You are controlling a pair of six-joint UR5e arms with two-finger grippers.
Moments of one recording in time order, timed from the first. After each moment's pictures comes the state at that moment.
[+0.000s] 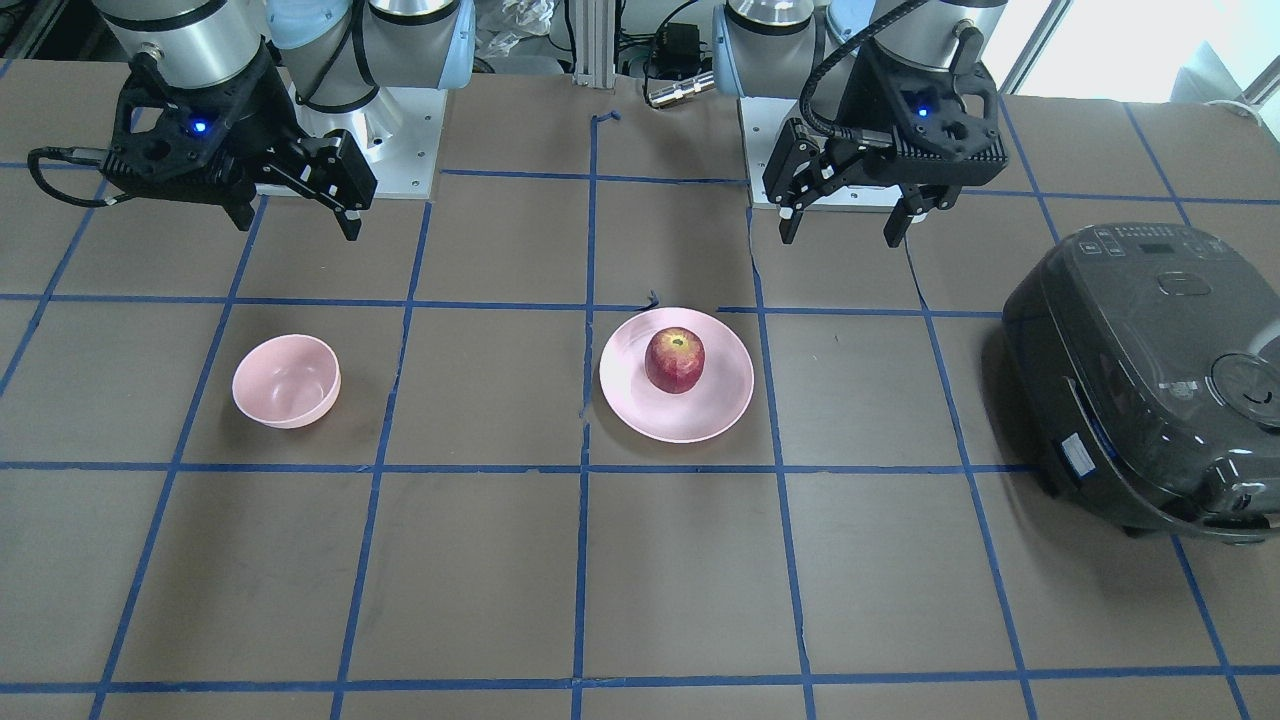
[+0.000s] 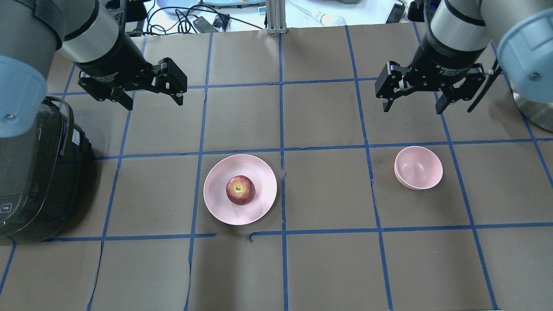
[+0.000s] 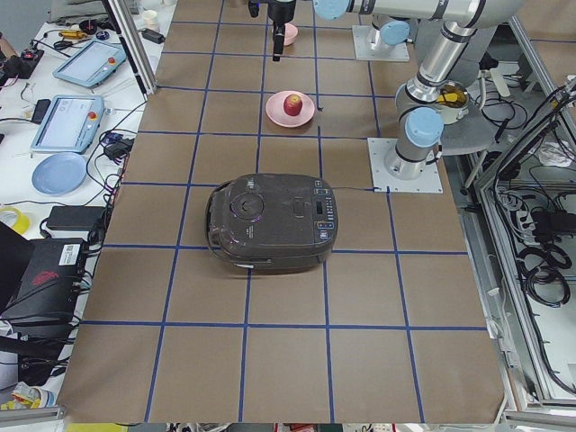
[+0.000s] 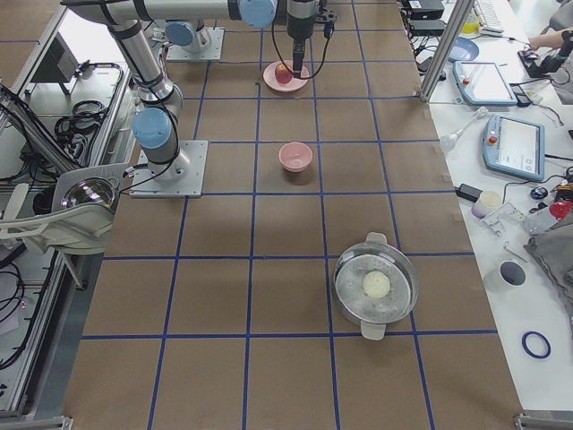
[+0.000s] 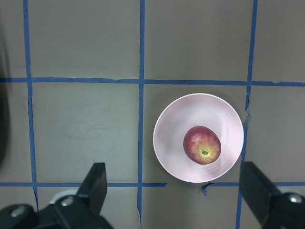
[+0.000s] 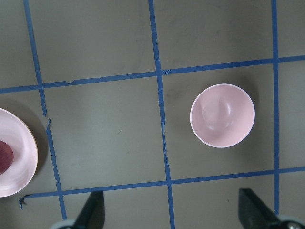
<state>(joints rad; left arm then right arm) -1.61 -1.49 -1.62 -1.49 1.54 -0.08 1.57 -1.64 1.62 -1.55 -1.56 0.09</state>
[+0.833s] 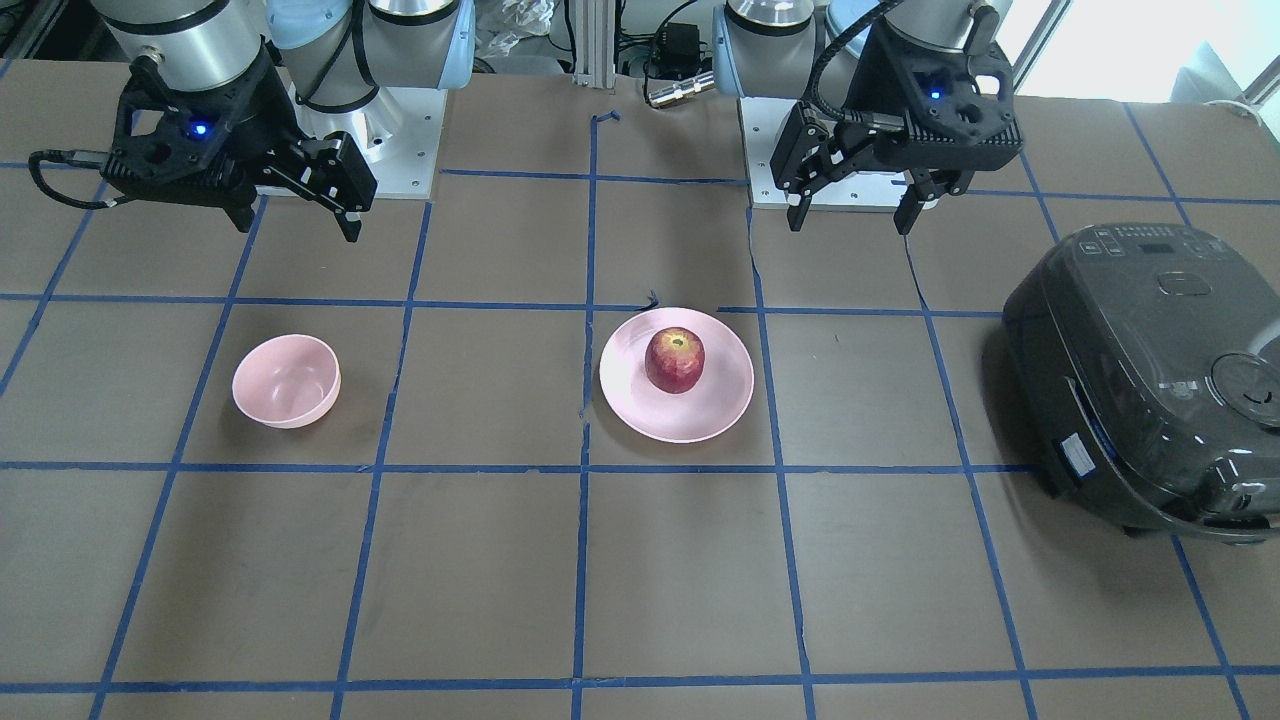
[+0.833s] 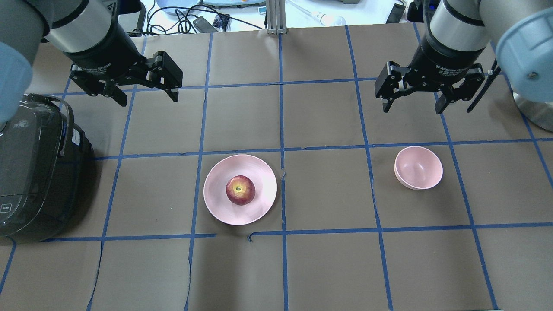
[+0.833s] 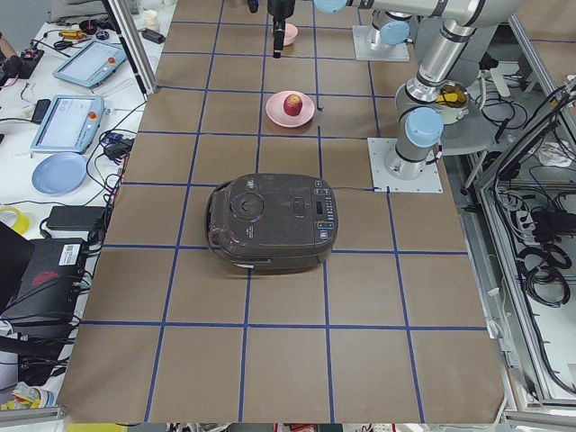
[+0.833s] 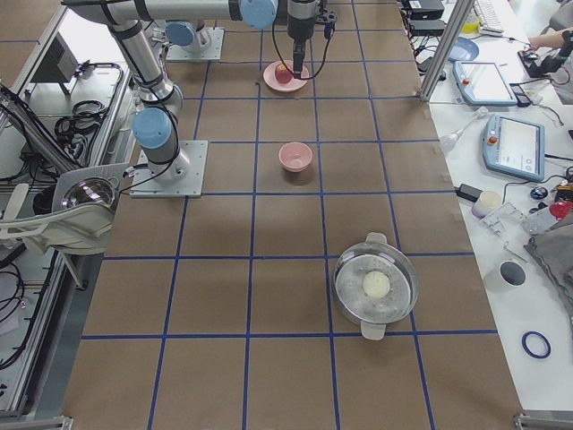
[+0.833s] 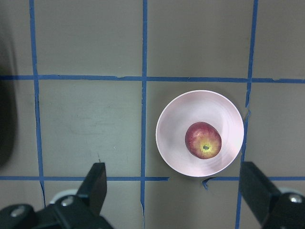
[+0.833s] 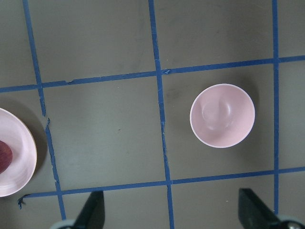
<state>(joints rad) -1.61 -1.50 -1.57 -1.54 1.54 -0.08 1.57 -1.63 1.62 -1.55 -1.56 0.09</state>
